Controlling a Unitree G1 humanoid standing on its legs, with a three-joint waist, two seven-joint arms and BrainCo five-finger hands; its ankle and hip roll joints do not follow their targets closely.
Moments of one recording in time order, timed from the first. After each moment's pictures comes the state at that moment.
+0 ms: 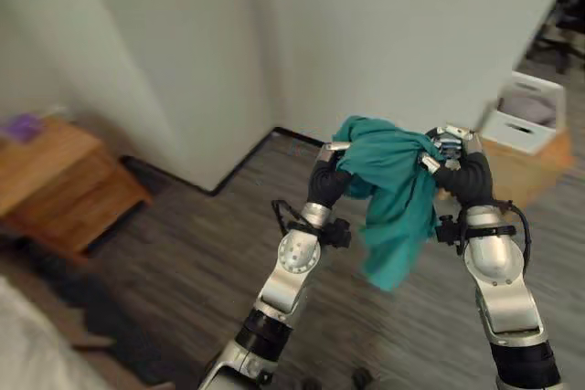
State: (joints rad) left arm -0.38 0.00 -0.35 0.13 -0.14 -0.25 0.12; right arm -0.18 -0.26 0.06 -0.32 -0.20 0.05 -0.14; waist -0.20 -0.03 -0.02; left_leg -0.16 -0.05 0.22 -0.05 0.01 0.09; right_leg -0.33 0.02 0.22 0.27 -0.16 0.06
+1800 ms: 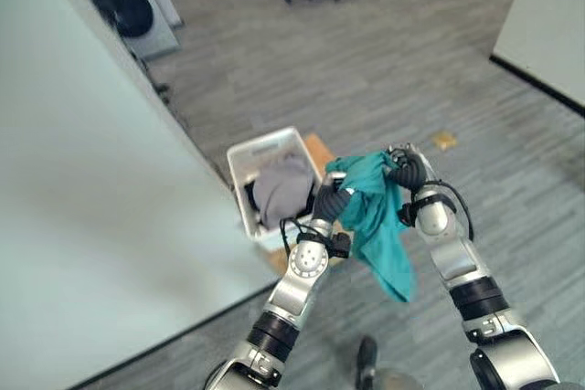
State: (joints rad) left arm -0.38 -0.03 -0.29 0.29 -0.08 -0.17 0.20; right arm -0.58 -0.22 0.20 0.25 -0.43 0.19 -0.15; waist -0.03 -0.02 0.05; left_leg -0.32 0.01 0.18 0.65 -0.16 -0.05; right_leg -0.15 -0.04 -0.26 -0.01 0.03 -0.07
